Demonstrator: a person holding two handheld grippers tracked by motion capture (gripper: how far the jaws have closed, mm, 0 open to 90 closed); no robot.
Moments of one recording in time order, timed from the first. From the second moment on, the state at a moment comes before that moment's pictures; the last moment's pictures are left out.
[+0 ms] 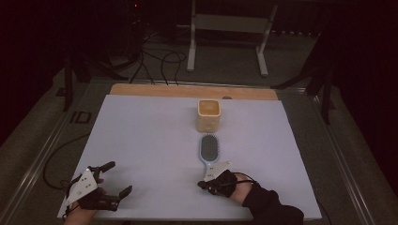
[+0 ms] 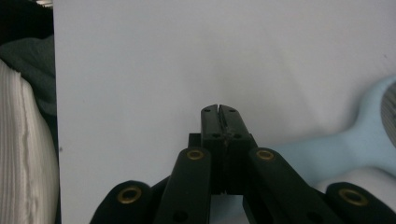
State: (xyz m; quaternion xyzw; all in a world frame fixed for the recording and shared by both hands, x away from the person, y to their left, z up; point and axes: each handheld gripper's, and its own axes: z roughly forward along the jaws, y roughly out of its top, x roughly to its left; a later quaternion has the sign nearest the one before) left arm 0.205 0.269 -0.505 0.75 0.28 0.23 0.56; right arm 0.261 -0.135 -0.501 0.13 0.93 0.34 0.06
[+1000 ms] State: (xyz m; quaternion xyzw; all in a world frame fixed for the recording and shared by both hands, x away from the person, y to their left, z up) left arm 0.206 0.269 -0.506 0.75 0.28 0.23 0.56; right arm 0.264 -0.235 -0.504 0.25 0.91 0.32 0.09
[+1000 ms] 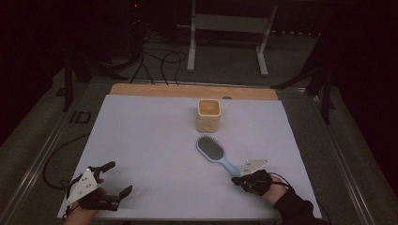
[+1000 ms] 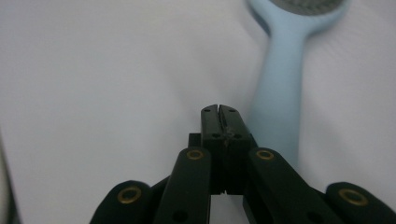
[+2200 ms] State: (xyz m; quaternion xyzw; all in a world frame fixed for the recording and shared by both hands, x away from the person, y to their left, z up) left arm 0.206 0.269 -0.506 0.75 0.28 0.23 0.55; right arm 0.282 -0.259 -0.471 0.25 0.90 0.32 0.13
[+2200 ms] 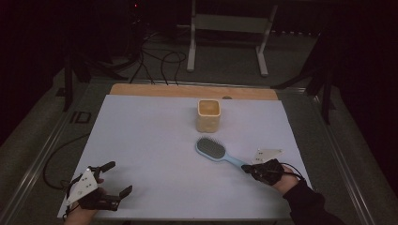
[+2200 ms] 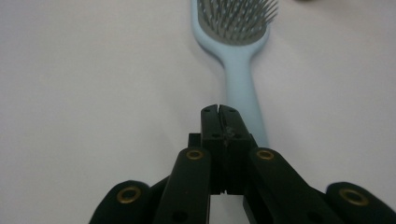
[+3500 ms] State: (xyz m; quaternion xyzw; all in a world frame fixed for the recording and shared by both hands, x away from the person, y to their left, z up) left arm 0.206 0.270 -0.506 0.75 0.28 0.23 0.55; right arm 0.332 -0.223 -0.455 0.23 0.93 0.27 0.08
